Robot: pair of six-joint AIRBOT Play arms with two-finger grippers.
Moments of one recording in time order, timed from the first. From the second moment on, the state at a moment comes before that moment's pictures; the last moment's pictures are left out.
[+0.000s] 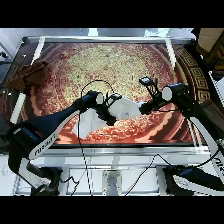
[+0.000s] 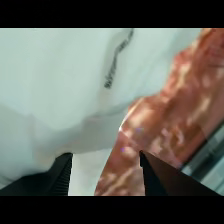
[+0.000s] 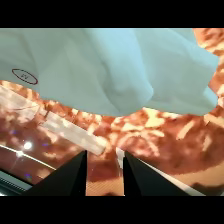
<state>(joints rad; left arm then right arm) -0.63 -1.73 1.32 1.27 -1.10 -1.25 0.31 -1.25 1.08 -1.49 1.16 1.38</state>
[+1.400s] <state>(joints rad) -0.63 -1.49 2.04 1.15 -1.03 -1.22 0.31 -1.25 1.08 -1.67 0.88 1.61</state>
